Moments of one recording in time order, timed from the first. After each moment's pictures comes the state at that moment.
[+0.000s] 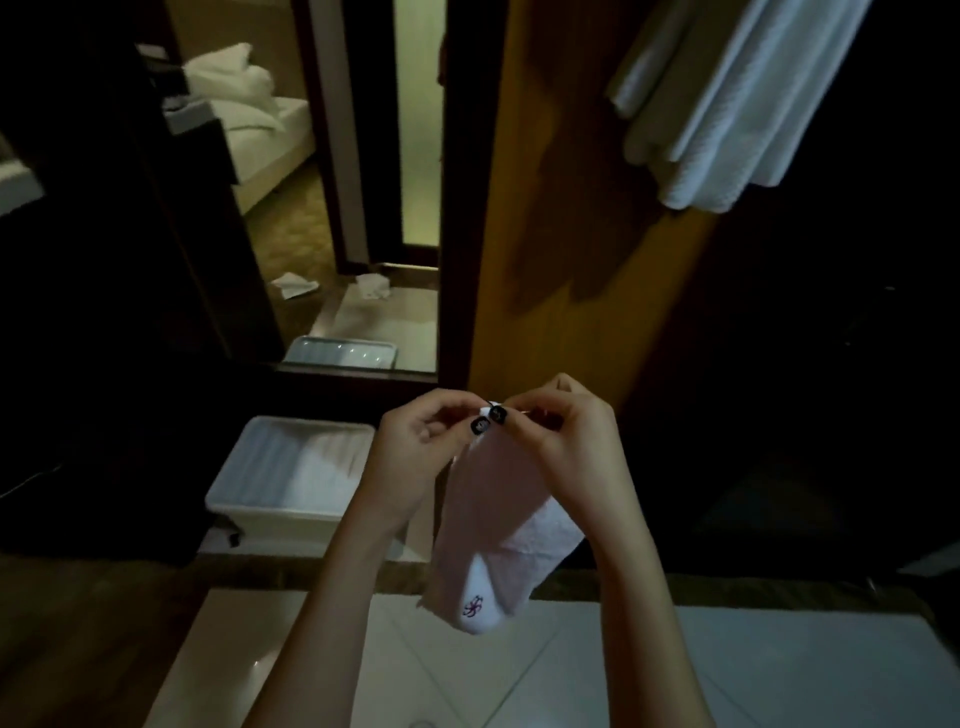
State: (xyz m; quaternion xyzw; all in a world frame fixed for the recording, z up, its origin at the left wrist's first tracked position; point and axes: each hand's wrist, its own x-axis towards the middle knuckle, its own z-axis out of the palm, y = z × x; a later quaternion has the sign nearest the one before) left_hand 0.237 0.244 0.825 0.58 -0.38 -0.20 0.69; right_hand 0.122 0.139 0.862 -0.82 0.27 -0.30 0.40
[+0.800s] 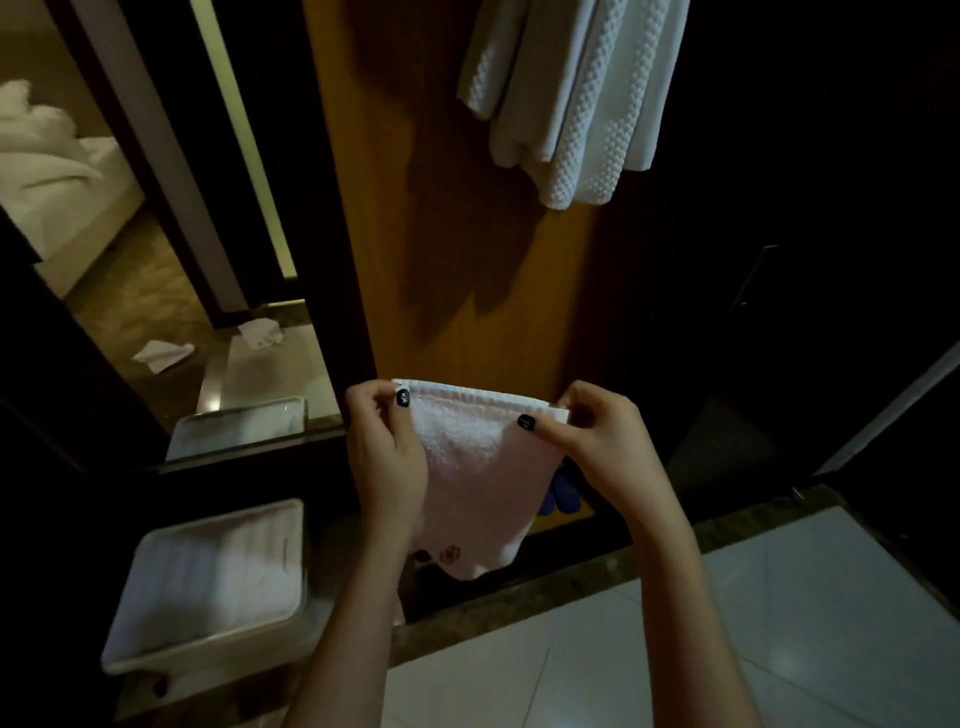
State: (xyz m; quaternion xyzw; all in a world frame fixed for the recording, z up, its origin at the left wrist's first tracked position) left_hand 0.289 0.097 0.796 0.67 -0.35 0.01 0.66; right_hand 0.118 0.017 0.840 -0.76 0.40 -0.35 0.38
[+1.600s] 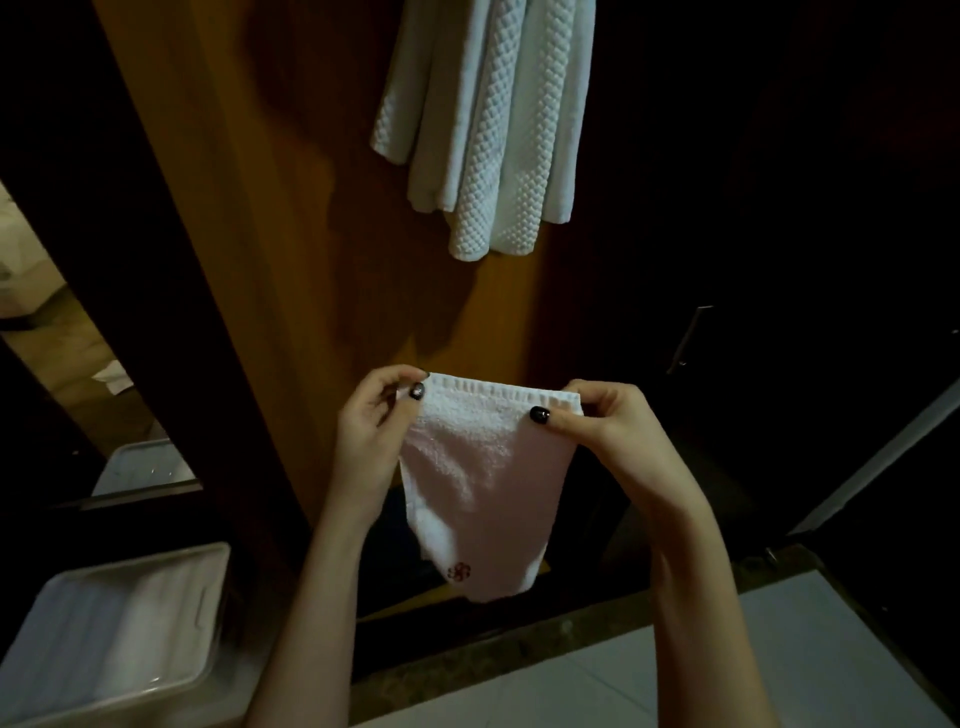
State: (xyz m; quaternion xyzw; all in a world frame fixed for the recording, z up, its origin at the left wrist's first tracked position) left_hand 0.225 -0.049 0.830 0.52 -0.41 -0.18 0.72; right_hand 0.021 -0.139 0.887 -0.71 0.28 -0.32 0.57
